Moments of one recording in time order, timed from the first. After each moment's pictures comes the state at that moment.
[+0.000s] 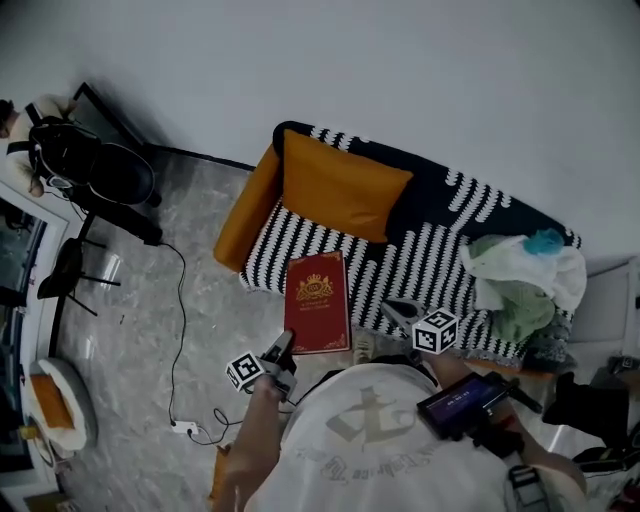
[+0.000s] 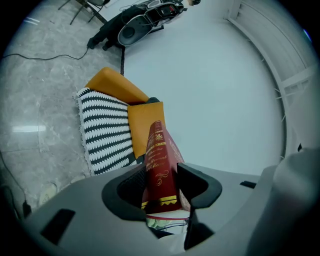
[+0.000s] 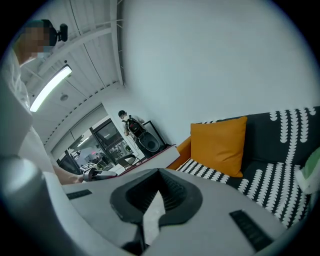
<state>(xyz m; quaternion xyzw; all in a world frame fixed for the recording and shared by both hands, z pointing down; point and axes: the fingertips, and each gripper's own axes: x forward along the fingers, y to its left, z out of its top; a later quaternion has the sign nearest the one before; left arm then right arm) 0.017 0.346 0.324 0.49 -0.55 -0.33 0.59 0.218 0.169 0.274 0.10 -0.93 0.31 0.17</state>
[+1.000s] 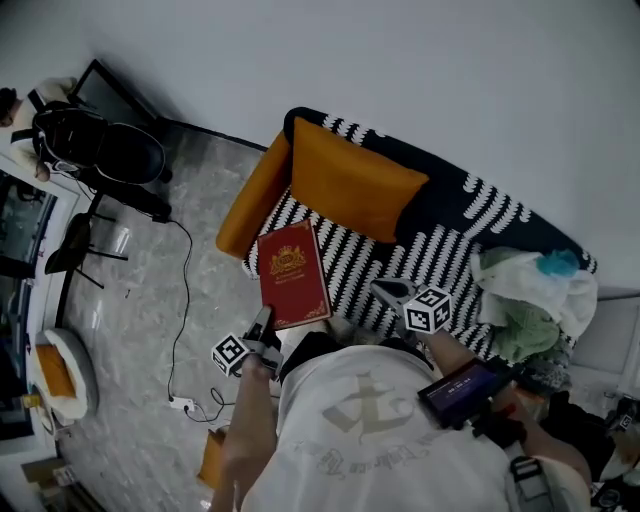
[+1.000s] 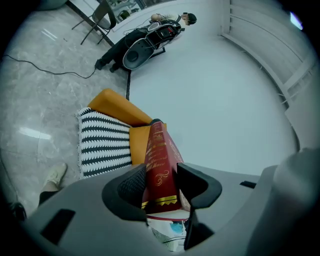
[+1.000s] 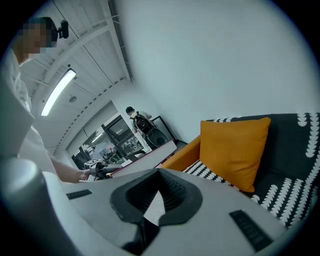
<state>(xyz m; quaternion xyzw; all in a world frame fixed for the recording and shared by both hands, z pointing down) -0.048 0.294 0.313 0.41 -0.64 -0.37 0.53 0.164 0.095 0.281 0.01 -0.93 0.31 0.18</state>
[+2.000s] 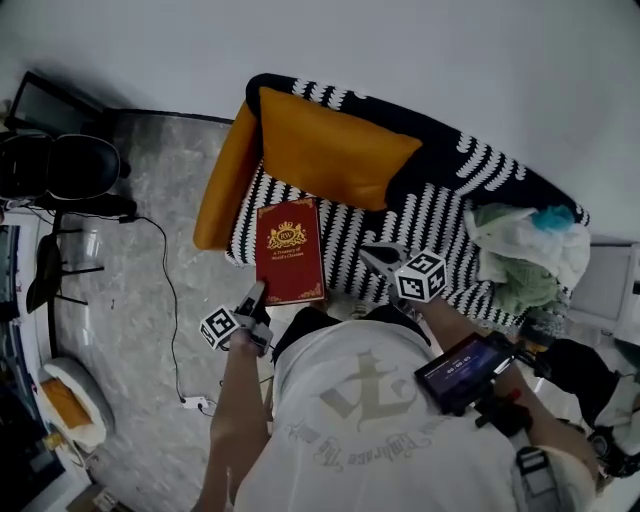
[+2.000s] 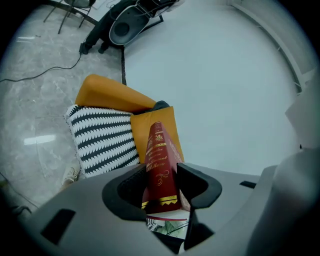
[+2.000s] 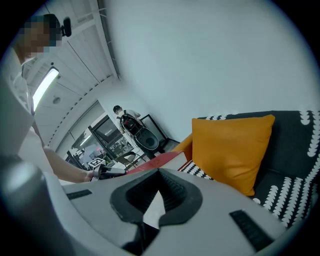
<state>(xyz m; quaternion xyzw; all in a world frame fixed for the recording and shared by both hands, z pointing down) -0.118 0.229 0.365 0.46 -0.58 -0.27 0.62 0.093 0.055 0.300 0.07 -0.92 0.33 0.21</state>
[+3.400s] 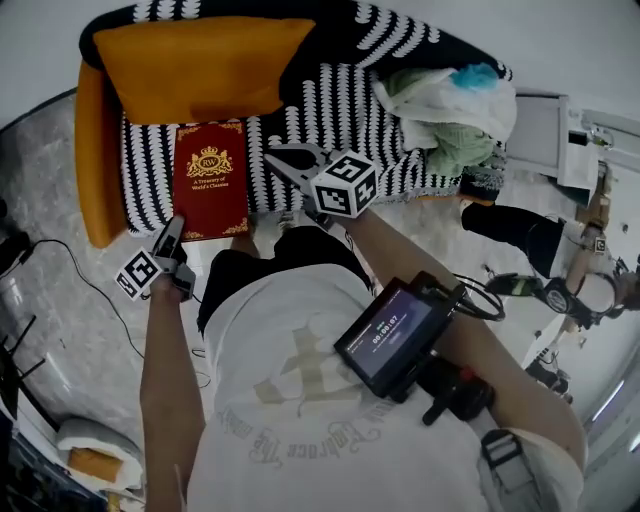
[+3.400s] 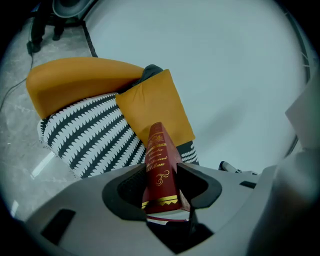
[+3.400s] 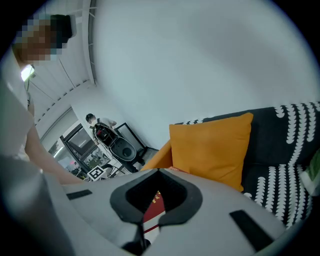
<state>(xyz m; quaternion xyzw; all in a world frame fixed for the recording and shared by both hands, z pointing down) -0.125 0.148 0.445 0.57 -0.48 -0.09 0.66 0.073 0.017 0.322 0.21 -0.89 0.36 0.19</state>
